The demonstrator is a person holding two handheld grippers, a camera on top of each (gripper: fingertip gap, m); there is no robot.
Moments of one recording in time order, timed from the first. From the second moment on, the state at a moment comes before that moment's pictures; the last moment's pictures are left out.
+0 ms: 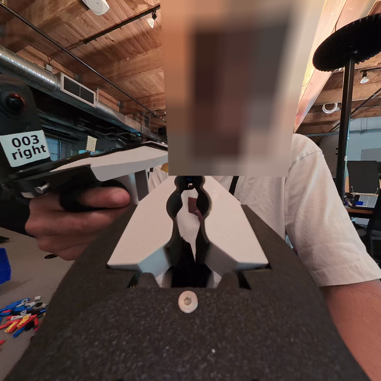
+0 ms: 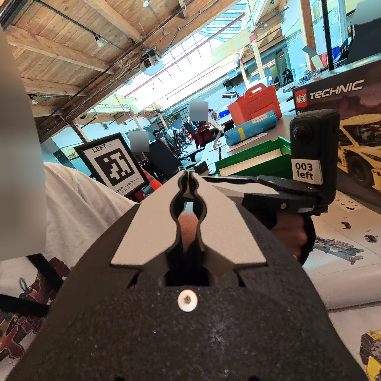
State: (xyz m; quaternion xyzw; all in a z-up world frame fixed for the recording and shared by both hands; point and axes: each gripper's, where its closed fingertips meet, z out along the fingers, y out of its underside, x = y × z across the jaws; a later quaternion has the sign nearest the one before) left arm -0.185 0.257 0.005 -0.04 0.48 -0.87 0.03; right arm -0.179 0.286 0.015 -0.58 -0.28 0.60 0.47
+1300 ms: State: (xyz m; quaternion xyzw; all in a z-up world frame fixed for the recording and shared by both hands) left arm -0.156 0.282 -0.003 -0.15 0.46 -0.87 0.09; right arm -0.161 0.325 0.001 -0.63 -0.22 0.47 0.58
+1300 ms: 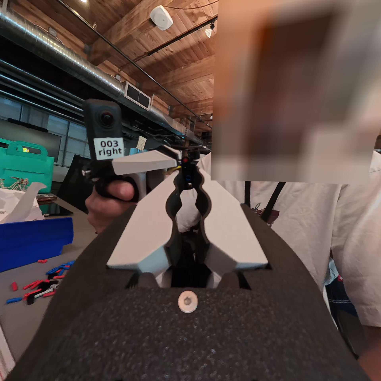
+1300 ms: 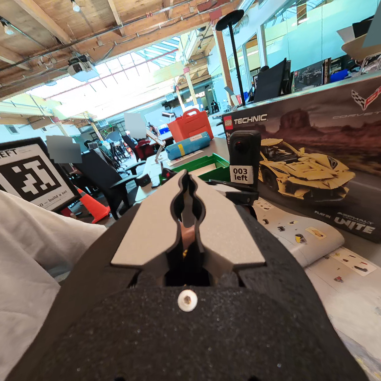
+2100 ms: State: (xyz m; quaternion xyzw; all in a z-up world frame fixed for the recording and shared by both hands) left arm -0.114 0.271 -0.047 -0.38 0.49 -0.76 0.18; right arm -0.124 0.282 -0.038 -0.68 -0.28 0.35 0.58
